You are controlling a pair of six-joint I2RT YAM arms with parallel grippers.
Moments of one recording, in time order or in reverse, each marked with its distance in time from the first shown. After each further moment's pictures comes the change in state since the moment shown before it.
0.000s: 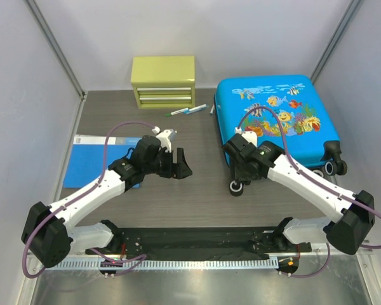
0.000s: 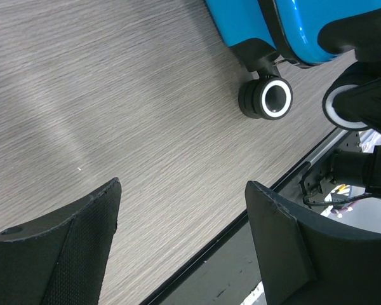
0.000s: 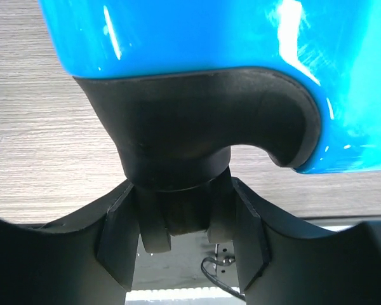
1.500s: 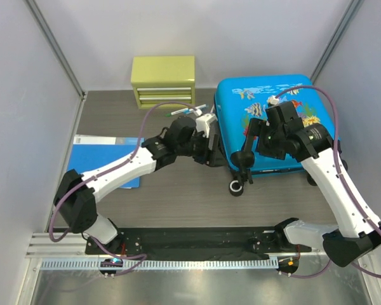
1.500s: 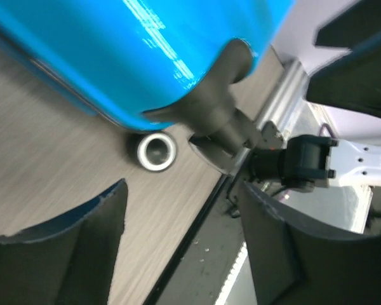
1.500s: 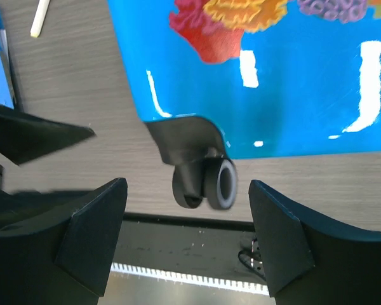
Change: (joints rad) left arm -0.188 0.400 0.442 0.084 0.163 0.002; right arm -0.365 -0.073 0.335 -0.102 -0.294 -0.139
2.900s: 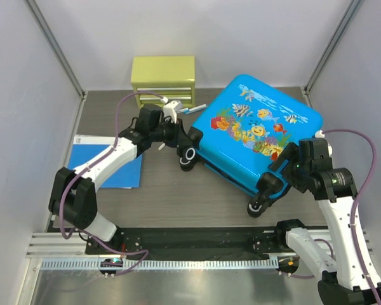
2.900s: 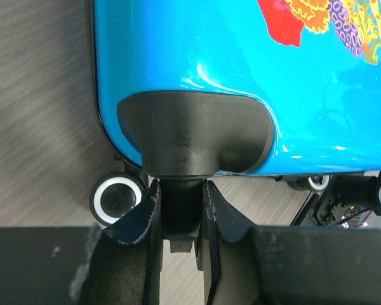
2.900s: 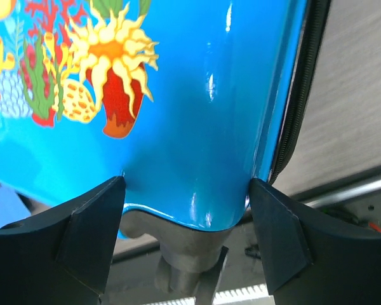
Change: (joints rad) left arm 0.367 -0.027 -0.108 0.011 0.113 0.237; right arm -0.275 -0.391 -0.377 -0.027 0.025 0.194
